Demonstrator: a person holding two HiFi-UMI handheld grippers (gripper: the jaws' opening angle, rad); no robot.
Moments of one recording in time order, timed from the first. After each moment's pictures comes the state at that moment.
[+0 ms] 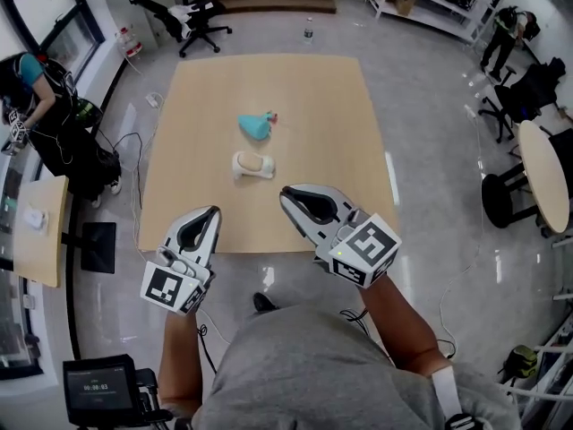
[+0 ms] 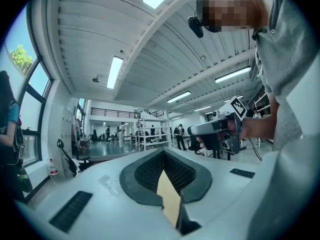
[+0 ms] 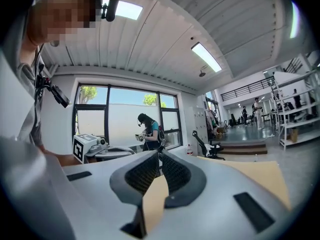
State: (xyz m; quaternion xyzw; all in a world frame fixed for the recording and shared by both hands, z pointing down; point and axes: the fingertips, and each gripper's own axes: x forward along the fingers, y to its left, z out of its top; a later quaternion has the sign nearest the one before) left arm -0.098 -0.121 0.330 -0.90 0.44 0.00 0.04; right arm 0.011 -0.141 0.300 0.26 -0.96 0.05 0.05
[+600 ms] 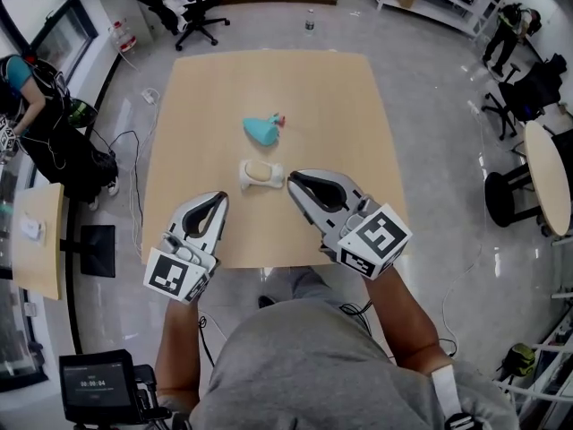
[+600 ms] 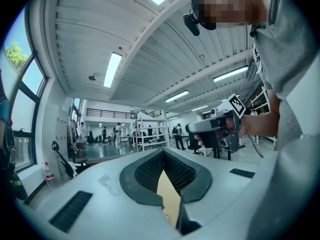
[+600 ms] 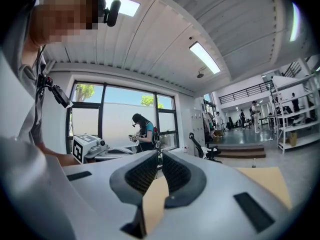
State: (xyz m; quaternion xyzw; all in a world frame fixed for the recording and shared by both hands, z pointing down) left arm -0.117 -0.215 0.342 -0.91 0.42 0.00 0.05; right arm -0.013 -0.230 0.307 0.27 -0.96 0.03 0.04
